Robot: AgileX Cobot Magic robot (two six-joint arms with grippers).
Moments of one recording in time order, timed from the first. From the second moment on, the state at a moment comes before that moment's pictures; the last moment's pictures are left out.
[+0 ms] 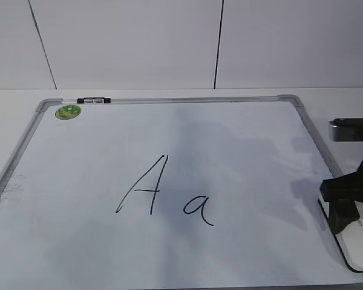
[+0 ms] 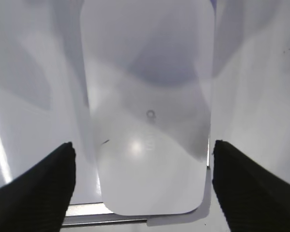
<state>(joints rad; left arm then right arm) 0.06 0.01 -0.51 -0.21 1.11 0.18 0.23 1.55 -0.90 -0.06 0.98 0.25</state>
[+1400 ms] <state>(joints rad) 0.06 0.01 -0.51 -0.21 1.11 0.18 0.23 1.64 -0.91 -0.13 0.89 0.31</state>
